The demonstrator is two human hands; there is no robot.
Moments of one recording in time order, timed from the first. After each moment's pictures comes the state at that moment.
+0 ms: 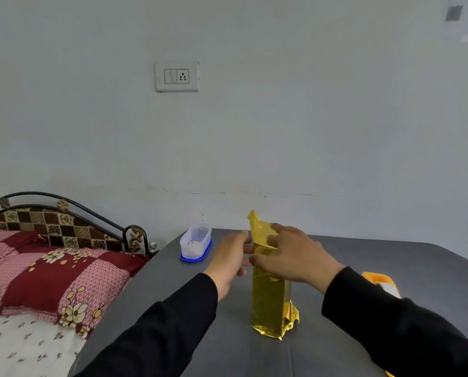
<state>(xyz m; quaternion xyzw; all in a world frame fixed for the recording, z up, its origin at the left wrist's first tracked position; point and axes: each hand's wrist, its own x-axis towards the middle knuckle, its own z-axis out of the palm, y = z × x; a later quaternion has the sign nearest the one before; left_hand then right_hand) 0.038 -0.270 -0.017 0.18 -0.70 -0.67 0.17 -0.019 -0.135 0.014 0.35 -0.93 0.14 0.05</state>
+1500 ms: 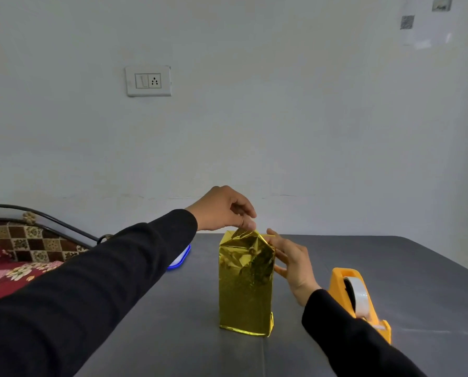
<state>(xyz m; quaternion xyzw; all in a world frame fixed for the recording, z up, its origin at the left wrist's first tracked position) -0.007 -0.285 0.074 -0.10 -0.95 -0.27 0.16 -0.070 -0.105 -0.056 0.24 -0.60 0.76 -0.07</state>
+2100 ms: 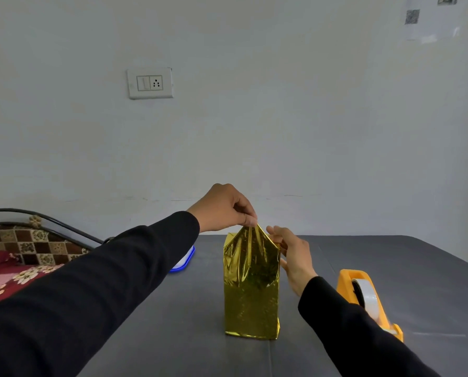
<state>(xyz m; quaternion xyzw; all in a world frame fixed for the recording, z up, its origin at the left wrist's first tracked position) -0.009 -0.284 0.078 -0.08 -0.95 -0.23 0.18 -0.089 -0.123 -0.042 0.14 -0.59 0.79 -0.07</state>
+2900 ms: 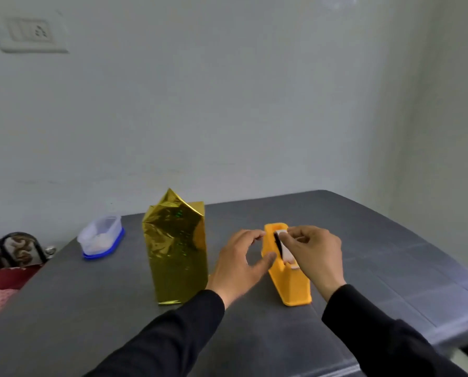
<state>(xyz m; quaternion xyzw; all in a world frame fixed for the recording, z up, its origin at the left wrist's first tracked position) -0.031 -0.124 -0.113 -0.14 -0.88 -0.37 0.25 -0.053 0.053 -0.086 0.03 -0.84 0.50 0.21</state>
